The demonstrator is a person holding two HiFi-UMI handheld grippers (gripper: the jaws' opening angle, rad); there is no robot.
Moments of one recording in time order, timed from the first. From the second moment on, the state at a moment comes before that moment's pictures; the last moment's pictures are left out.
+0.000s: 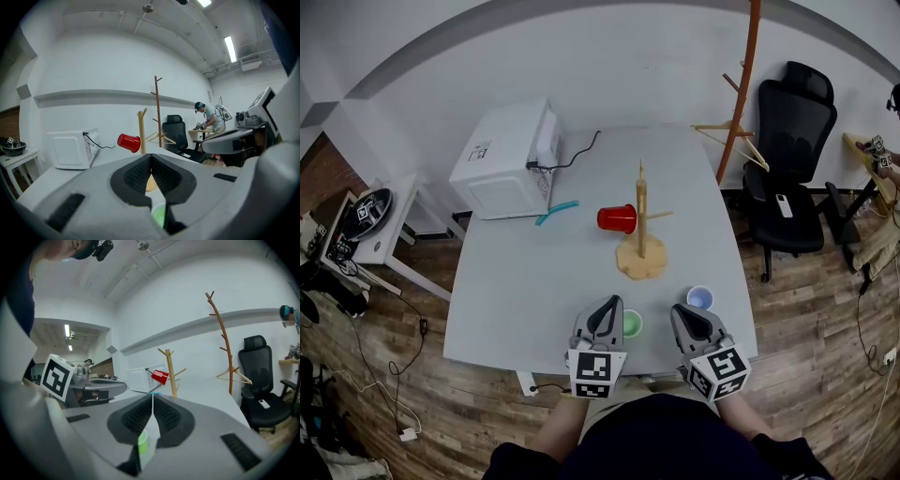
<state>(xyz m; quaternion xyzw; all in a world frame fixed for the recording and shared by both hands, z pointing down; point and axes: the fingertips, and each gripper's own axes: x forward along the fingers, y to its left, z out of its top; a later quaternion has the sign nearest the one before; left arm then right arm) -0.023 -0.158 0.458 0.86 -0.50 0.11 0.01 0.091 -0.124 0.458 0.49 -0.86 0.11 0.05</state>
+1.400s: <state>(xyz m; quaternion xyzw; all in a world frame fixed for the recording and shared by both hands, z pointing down) -0.012 -0.148 0.499 0.86 -0.48 0.12 0.05 0.184 -0.117 0.597 0.56 -0.80 0.17 0.14</state>
